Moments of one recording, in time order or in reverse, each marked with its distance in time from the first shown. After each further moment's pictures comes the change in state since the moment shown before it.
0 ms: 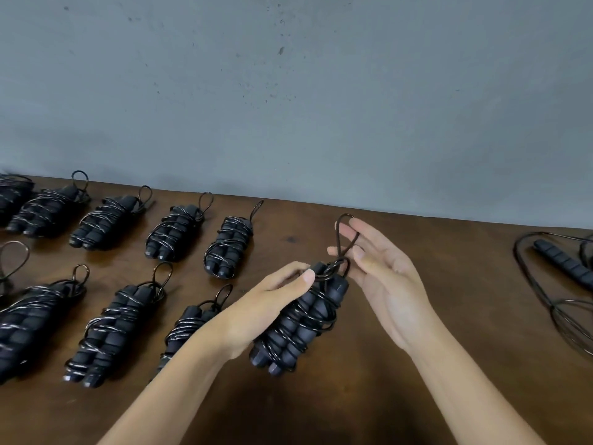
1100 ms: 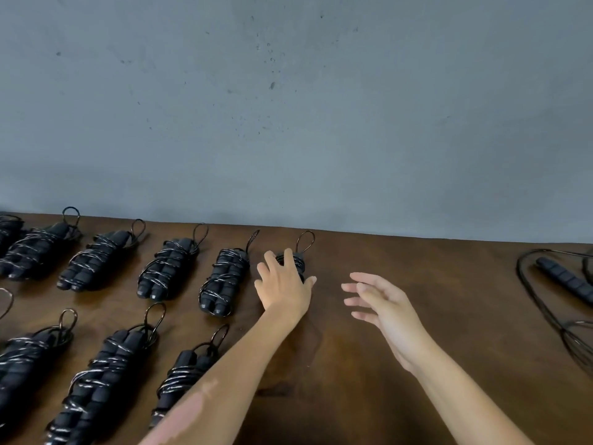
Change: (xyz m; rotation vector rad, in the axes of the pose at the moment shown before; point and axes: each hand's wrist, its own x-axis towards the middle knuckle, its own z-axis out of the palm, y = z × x) left_hand 0.169 -0.048 -0.012 1.172 0.714 -0.166; right_hand 0.036 0.040 -0.041 -0.333 0.234 0.223
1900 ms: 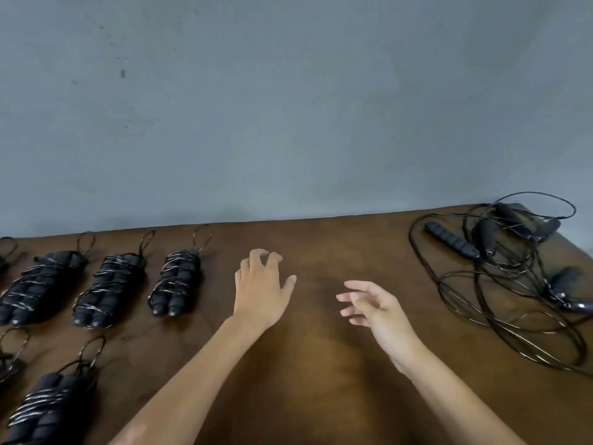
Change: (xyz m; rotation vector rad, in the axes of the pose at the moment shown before) left_hand -0.074 0.130 0.020 -0.119 -0.093 0.363; right_hand -0.045 0.052 -0.175 -0.026 0.169 0.042
